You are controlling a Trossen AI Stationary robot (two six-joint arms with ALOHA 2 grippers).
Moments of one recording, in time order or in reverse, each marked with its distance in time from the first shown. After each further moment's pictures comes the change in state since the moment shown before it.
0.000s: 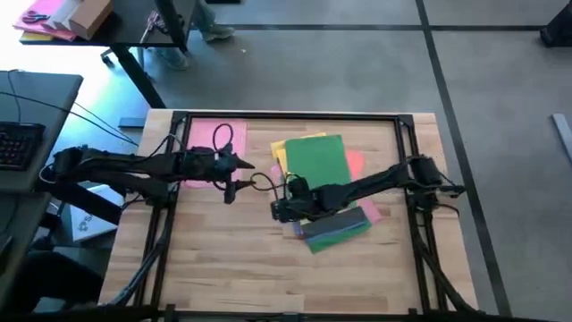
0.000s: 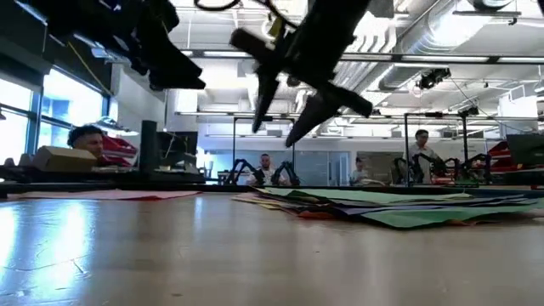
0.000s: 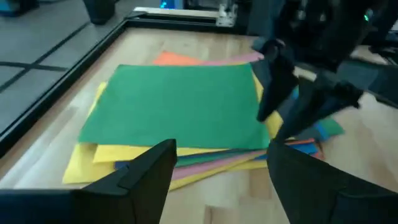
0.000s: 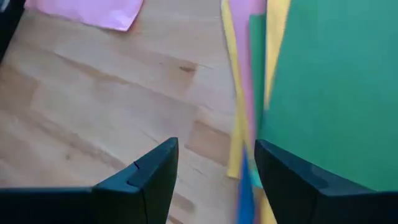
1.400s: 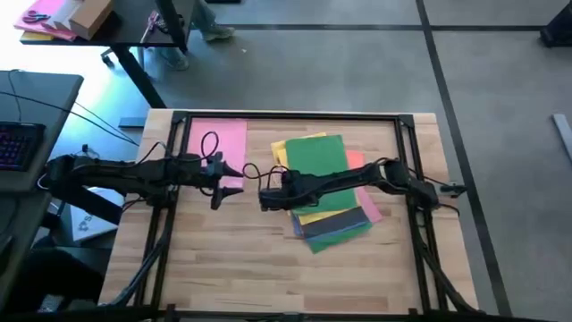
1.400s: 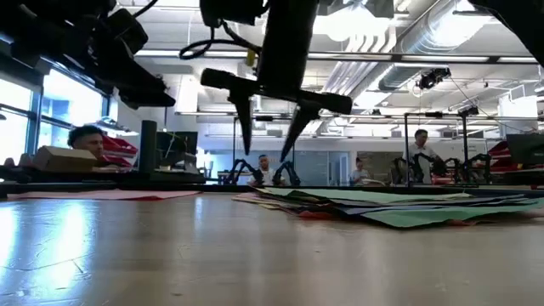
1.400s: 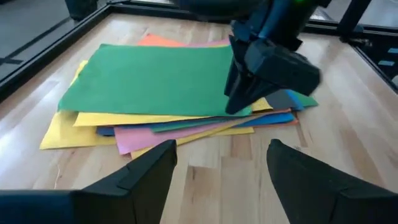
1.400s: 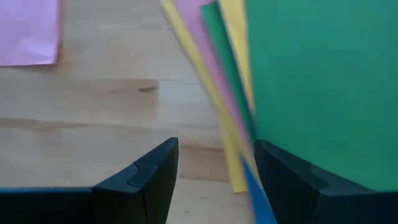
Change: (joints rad) left arm -0.010 -0.209 -0.184 -0.040 0.076 -0.029; right arm -0.090 0.224 0.398 -0.468 -0.109 0.222
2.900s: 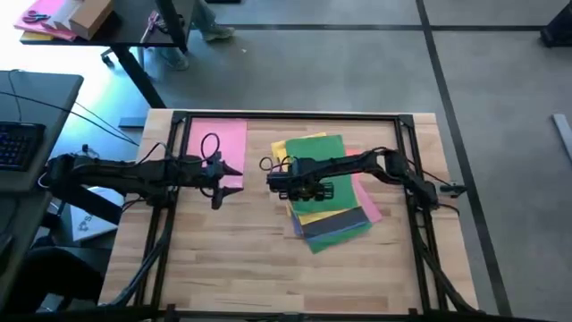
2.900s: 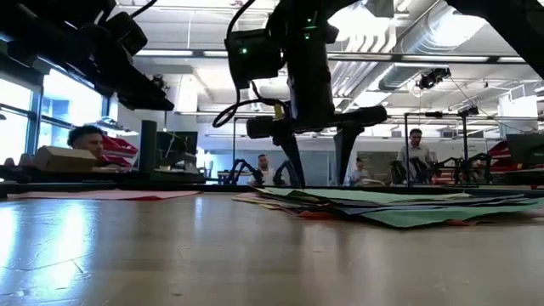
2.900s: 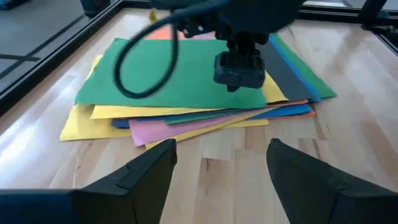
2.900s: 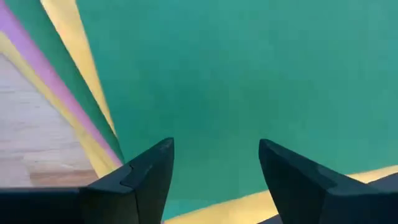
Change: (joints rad) left arm -0.034 0.000 0.000 -0.036 -0.090 0.018; right arm -0.133 -0.019 -0.114 -0.171 -0.308 -0.085
